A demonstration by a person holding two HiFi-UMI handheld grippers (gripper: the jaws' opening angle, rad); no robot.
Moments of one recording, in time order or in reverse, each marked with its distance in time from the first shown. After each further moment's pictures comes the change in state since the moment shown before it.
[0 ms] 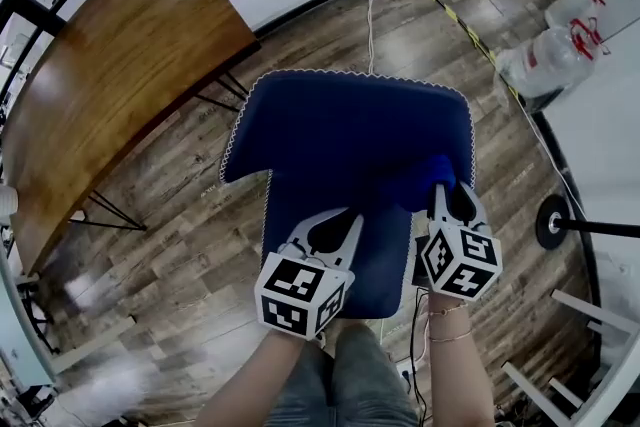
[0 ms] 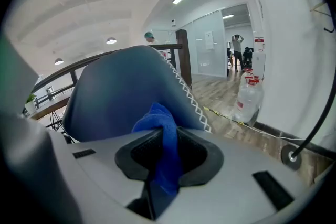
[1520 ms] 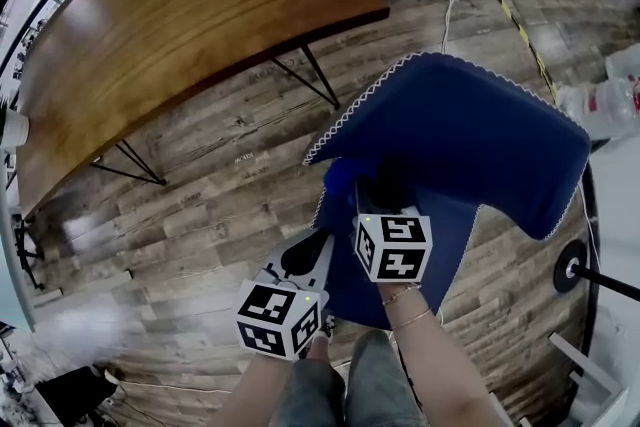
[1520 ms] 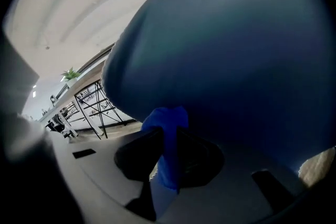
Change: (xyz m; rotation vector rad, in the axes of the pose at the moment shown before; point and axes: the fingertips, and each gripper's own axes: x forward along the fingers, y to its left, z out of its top) left arm -0.102 0.139 -0.080 -0.224 -0.023 0.295; right arm 0.085 0.271 -0.110 -0.180 0.185 0.463
